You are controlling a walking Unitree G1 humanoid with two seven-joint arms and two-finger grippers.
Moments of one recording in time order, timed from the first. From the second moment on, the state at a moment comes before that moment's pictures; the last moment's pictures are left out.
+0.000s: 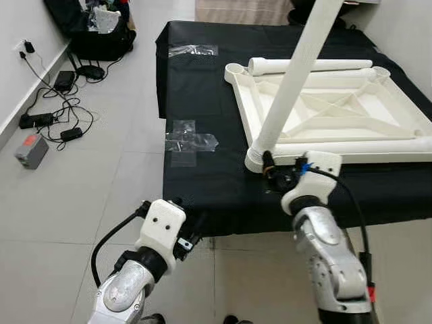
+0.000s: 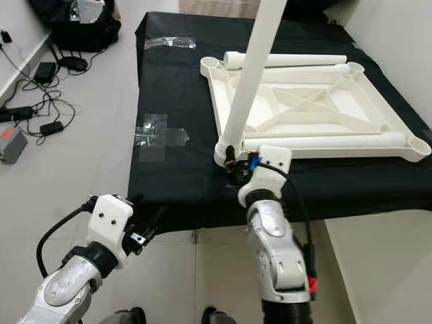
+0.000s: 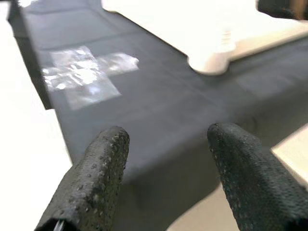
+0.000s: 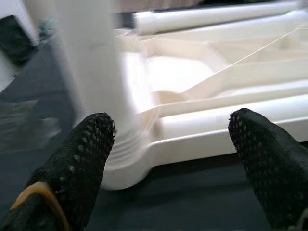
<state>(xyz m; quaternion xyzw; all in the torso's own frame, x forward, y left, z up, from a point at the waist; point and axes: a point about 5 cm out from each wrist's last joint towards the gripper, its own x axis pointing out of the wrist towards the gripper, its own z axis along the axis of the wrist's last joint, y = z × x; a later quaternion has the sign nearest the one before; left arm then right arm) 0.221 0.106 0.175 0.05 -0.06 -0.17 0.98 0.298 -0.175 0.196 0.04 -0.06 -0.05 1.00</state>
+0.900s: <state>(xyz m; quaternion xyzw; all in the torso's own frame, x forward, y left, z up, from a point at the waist) 0.235 0.158 0.196 0.06 -0.09 0.01 0.99 0.326 -0.217 0.219 0.02 -0.11 -0.15 0.98</state>
